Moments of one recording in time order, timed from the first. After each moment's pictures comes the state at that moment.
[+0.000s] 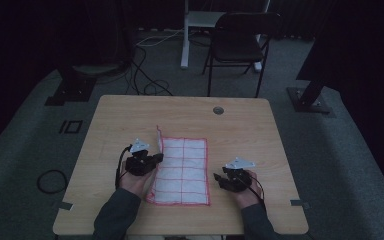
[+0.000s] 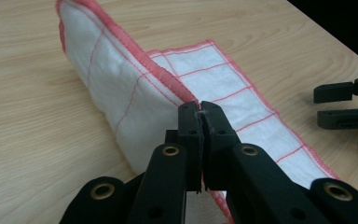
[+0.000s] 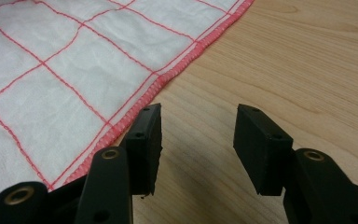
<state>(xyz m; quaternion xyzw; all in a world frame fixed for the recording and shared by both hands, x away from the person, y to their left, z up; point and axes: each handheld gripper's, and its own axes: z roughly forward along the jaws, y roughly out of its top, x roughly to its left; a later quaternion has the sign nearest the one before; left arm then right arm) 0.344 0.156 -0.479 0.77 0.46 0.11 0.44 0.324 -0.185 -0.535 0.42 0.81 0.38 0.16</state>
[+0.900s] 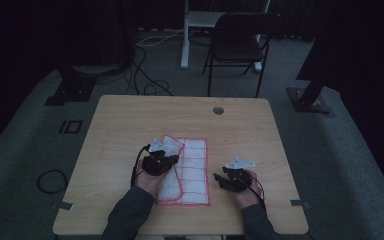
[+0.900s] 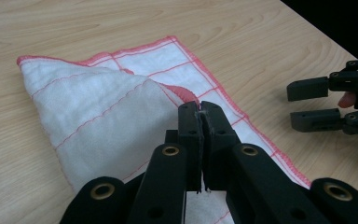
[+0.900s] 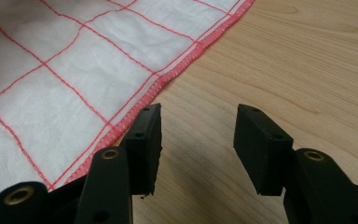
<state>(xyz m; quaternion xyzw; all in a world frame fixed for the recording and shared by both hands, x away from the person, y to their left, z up) 0.349 0.112 -0.482 0.79 0.43 0.09 0.44 0.323 -0.185 -0.534 0.42 0.81 0.38 0.16</state>
